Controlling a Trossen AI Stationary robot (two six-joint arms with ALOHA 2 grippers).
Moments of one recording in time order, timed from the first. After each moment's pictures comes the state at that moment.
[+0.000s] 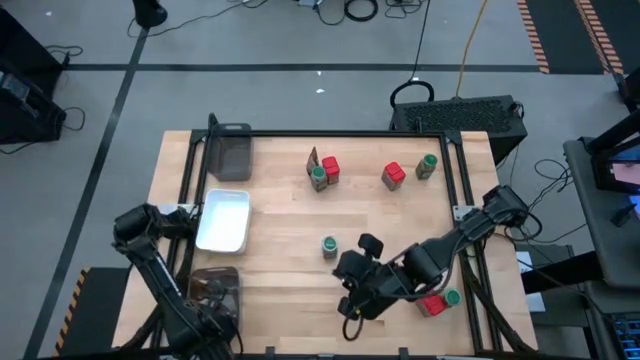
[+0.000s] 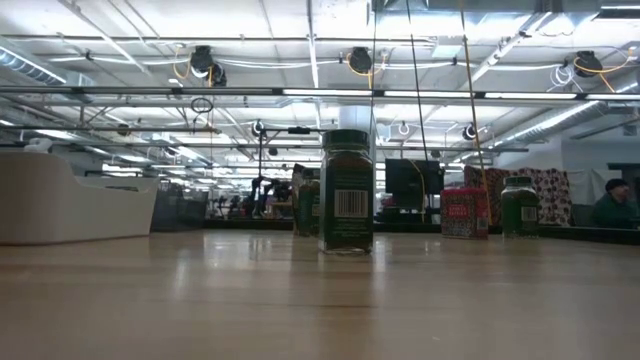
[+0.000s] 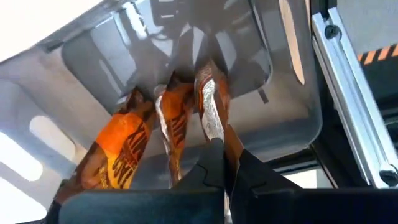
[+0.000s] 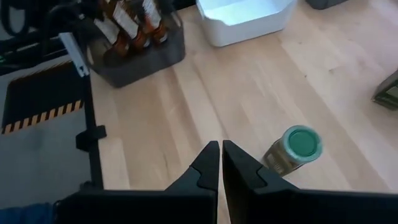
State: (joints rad) left arm -0.99 1.88 1.56 -1.46 0.22 -0.62; right arm 0.56 1.80 1.76 -0.87 0.53 0.82
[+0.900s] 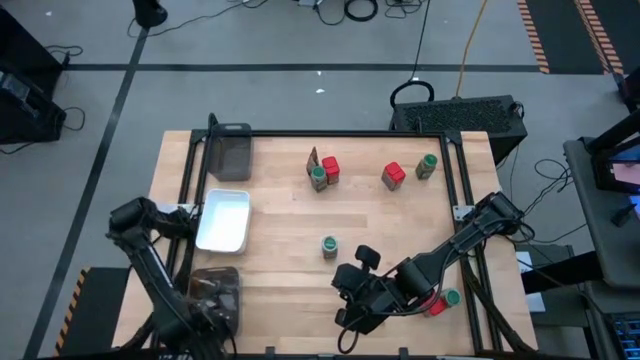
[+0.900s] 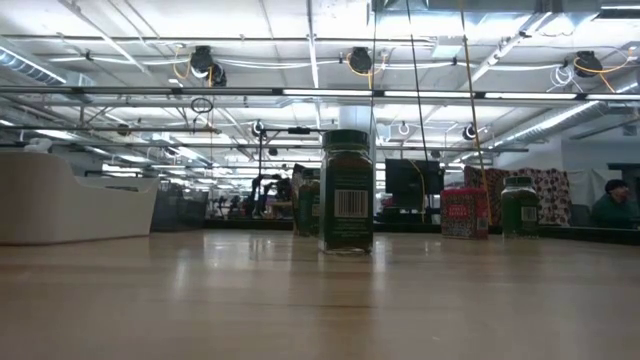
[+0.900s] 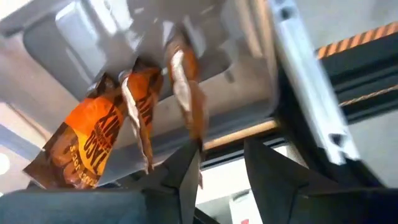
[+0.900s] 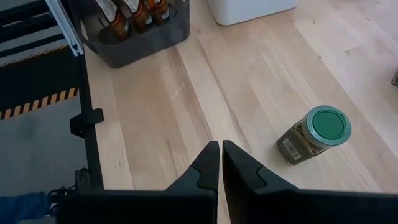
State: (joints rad) left arm -0.99 1.81 1.58 -1.45 0.32 -0.62; right arm 0.60 1.88 1.76 -0.87 0.53 0.87
